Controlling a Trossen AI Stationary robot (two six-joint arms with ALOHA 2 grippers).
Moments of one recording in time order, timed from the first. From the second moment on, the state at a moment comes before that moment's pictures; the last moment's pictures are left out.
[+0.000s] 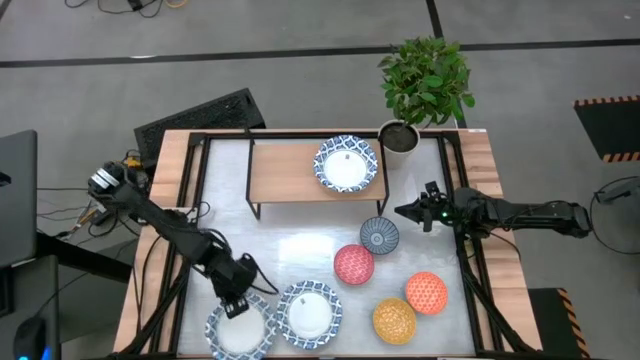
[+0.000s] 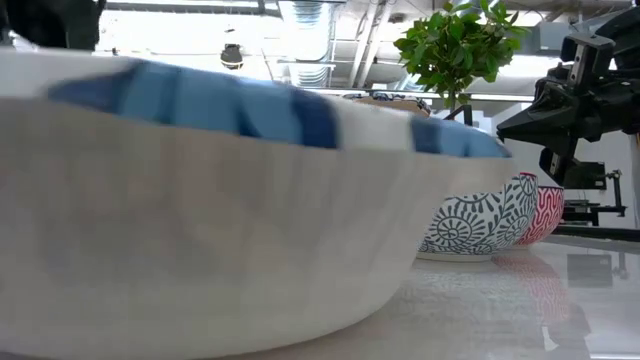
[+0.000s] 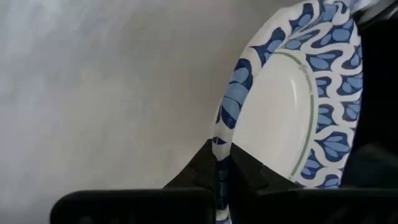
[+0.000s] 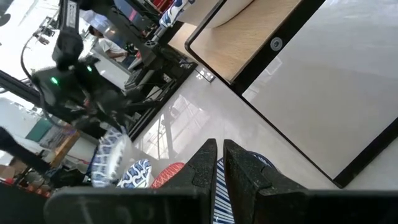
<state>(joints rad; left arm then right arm) -0.59 1.36 0.89 -0.65 0.29 -1.23 -0.09 0.18 0.03 -0.04 0.03 0.84</state>
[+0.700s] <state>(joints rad) -0.27 0.94 1.09 -0.74 -0.50 -1.76 -0.09 0.18 0.03 -0.04 0.03 0.83</state>
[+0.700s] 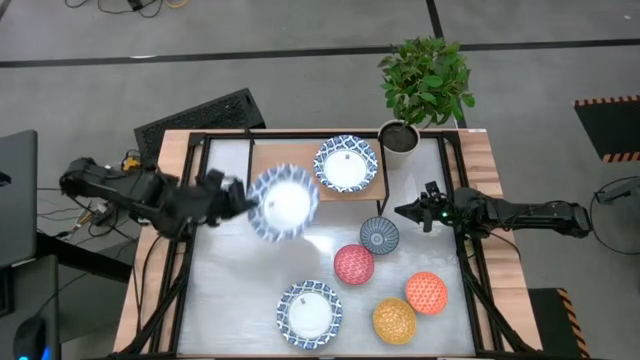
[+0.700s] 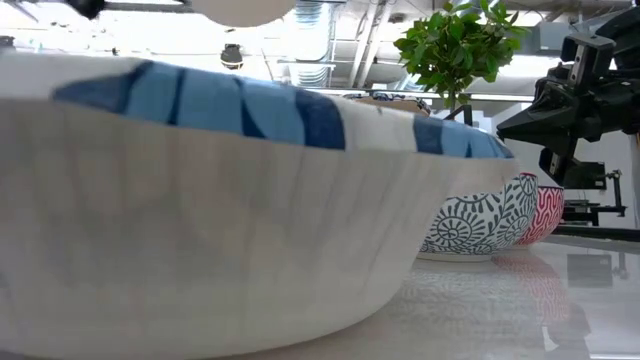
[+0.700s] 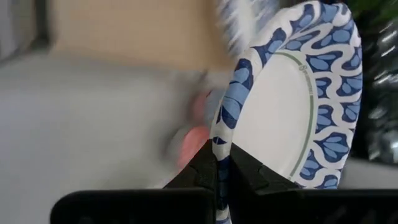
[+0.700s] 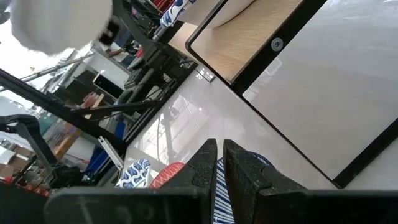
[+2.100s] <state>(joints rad) 0.36 1.73 2.01 -0.93 -0.03 -0.88 -0.09 0.18 0.03 -0.04 0.03 0.83</state>
